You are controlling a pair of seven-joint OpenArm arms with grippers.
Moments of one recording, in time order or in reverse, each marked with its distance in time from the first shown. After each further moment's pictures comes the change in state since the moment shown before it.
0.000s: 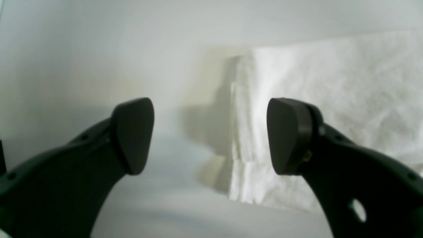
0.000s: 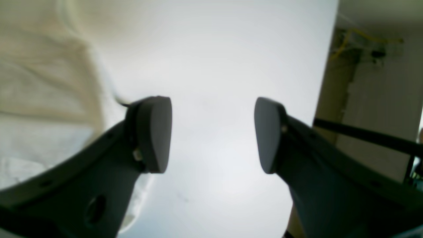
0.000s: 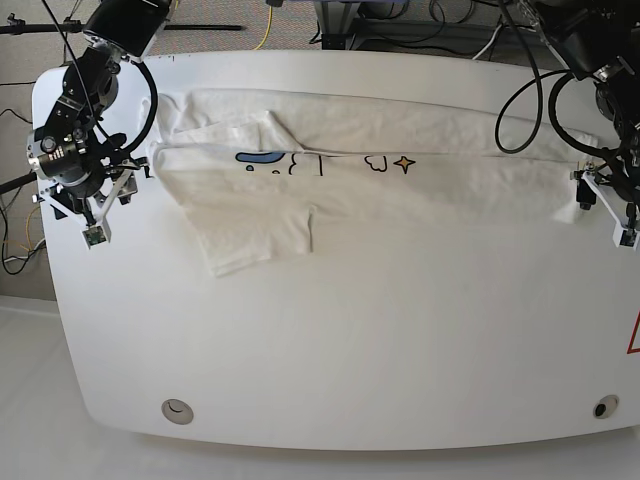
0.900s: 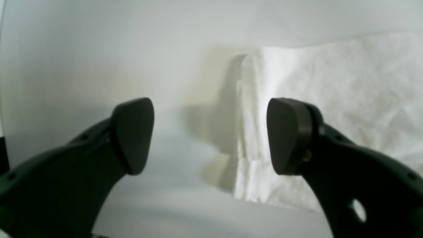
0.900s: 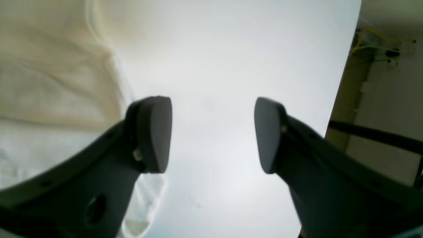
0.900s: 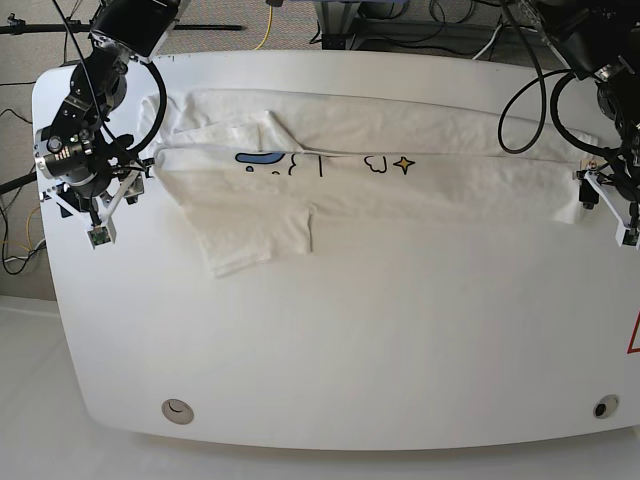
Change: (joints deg) left arm 0.1 -0.3 0.0 0.0 0.2 0.0 -0.2; right arm 2.4 -2.3 -1.1 -0.2 -0.7 0.0 -0.6
